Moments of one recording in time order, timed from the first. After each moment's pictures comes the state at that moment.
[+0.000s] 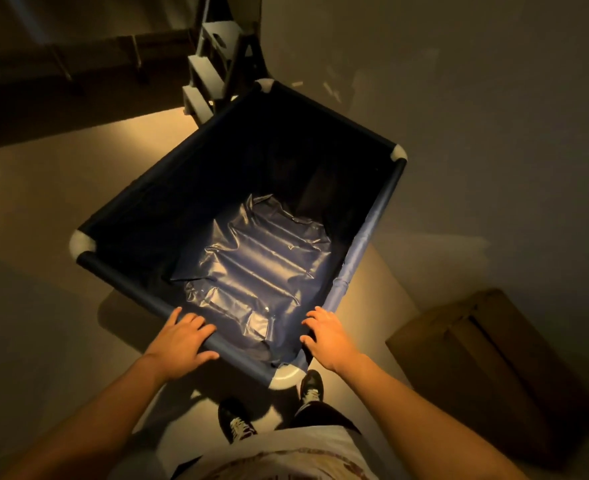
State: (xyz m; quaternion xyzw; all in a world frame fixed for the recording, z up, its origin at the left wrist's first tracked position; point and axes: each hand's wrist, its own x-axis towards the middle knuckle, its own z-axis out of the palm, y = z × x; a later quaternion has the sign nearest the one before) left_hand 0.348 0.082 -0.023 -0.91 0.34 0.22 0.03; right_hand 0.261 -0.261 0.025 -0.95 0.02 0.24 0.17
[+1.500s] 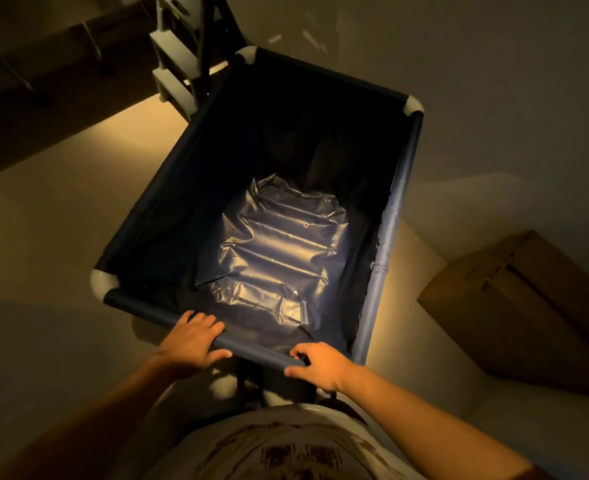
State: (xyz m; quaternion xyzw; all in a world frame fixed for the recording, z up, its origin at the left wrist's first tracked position) left_hand 0.442 0.145 -0.030 -0.86 0.43 0.26 0.06; right_hand 0.282 -0.140 0.000 -0.84 0.10 0.40 0.35
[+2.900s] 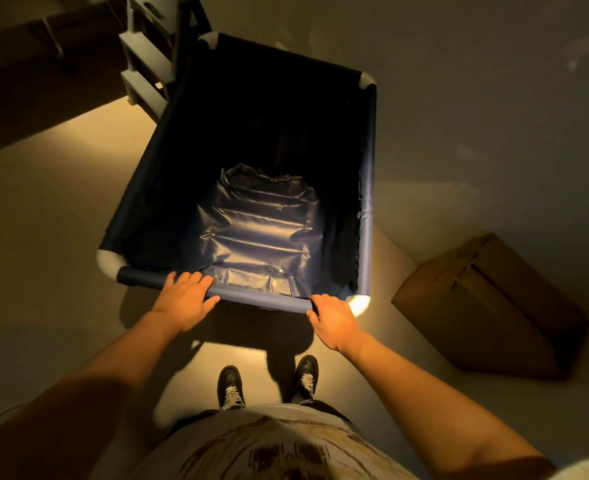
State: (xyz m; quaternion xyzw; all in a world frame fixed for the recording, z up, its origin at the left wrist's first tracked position) left_hand 0.521 0.105 -0.021 -0.91 0.34 0.22 0.03; right_hand 0.325 -0.177 0.020 -0.94 0.18 0.22 0.17
